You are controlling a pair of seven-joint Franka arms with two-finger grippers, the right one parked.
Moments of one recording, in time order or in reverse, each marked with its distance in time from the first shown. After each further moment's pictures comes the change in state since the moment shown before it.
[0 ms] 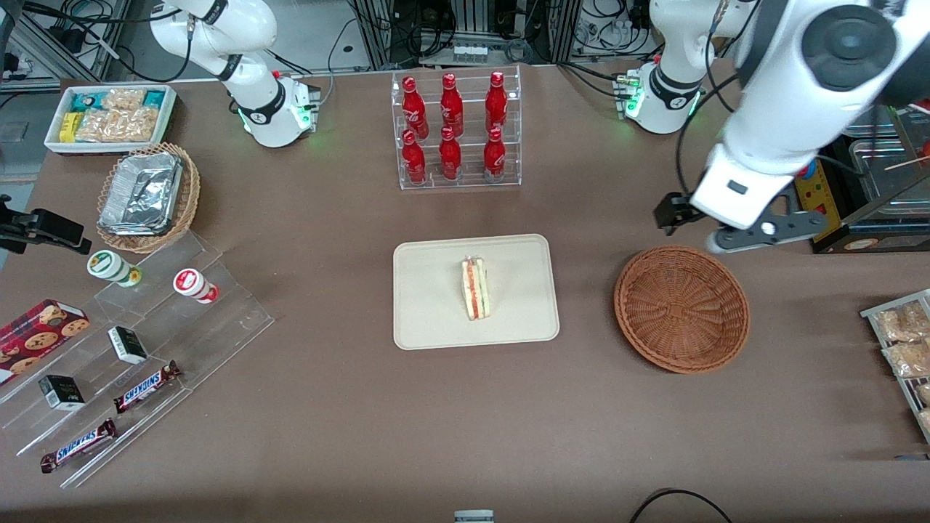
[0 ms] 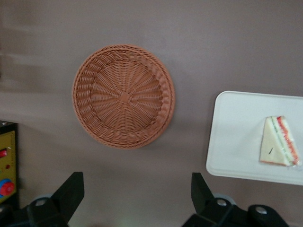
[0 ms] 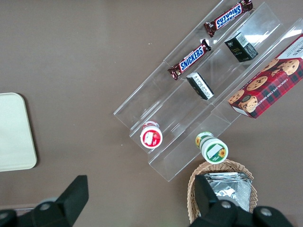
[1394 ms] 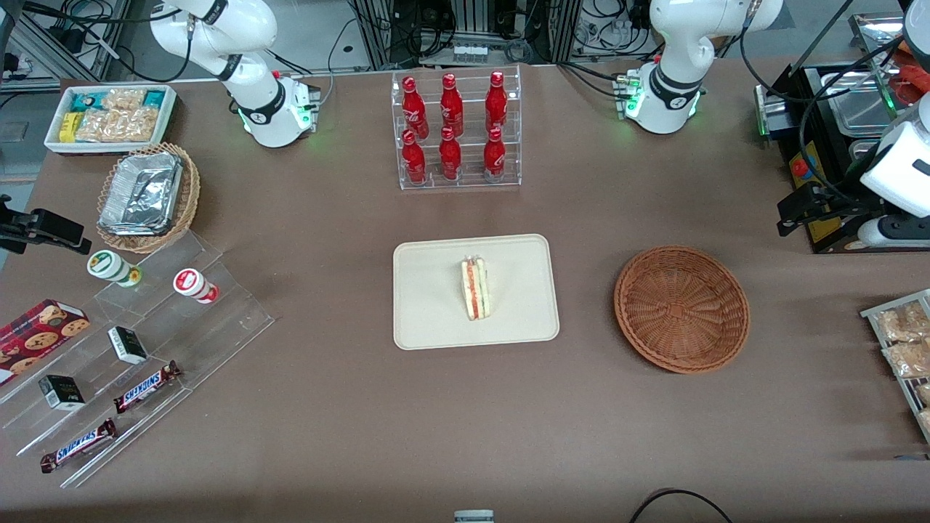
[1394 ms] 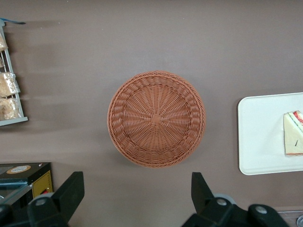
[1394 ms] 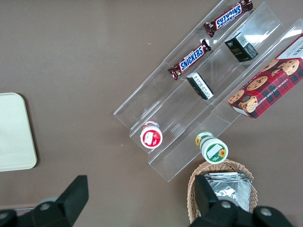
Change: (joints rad) arm 0.066 -0.051 0.183 -0.004 -0.076 0.062 0.408
